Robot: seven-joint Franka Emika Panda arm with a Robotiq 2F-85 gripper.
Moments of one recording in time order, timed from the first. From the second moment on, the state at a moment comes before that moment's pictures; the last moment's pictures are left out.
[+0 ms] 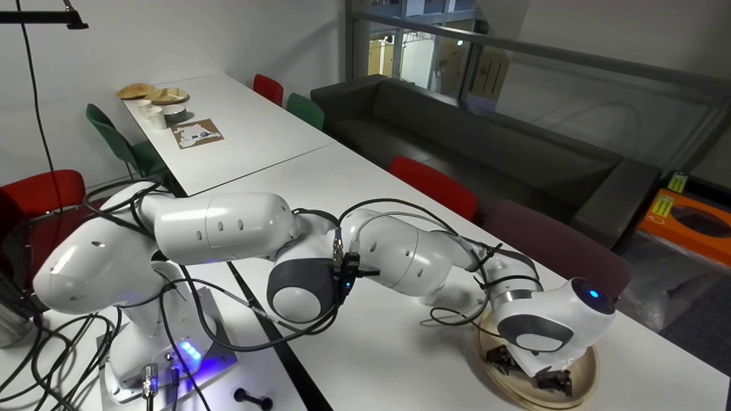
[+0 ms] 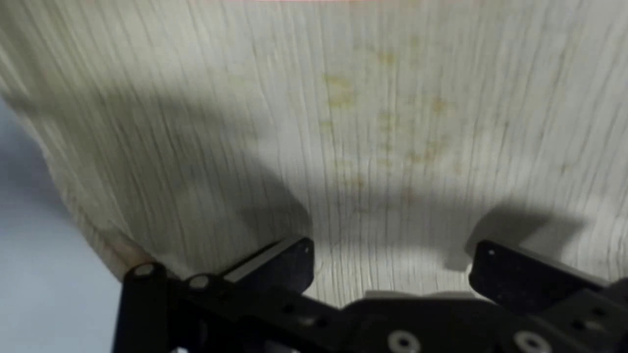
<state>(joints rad) -0.67 1.38 -0.19 -0.65 0.17 2.00 1.86</state>
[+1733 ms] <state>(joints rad) -0.67 1.27 -0.35 -1.03 -0.10 2.63 1.16</state>
